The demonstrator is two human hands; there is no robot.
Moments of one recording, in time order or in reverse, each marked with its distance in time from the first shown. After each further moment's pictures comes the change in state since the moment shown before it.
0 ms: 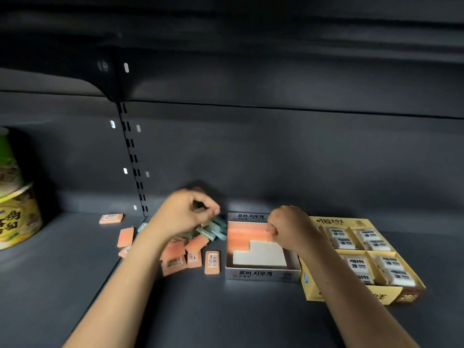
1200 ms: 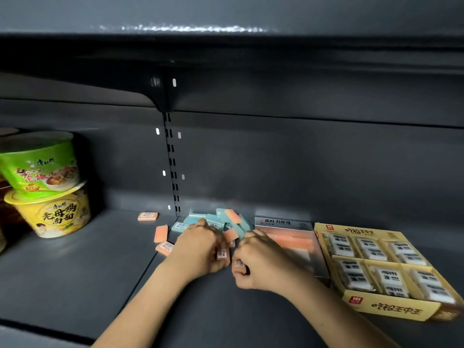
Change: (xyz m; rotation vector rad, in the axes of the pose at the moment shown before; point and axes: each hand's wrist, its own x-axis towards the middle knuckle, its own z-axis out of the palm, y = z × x) left_hand -0.058 -0.024 0.013 0.668 -0.084 0.005; right_hand -0.013 -0.104 0.009 0.126 0.122 -0.481
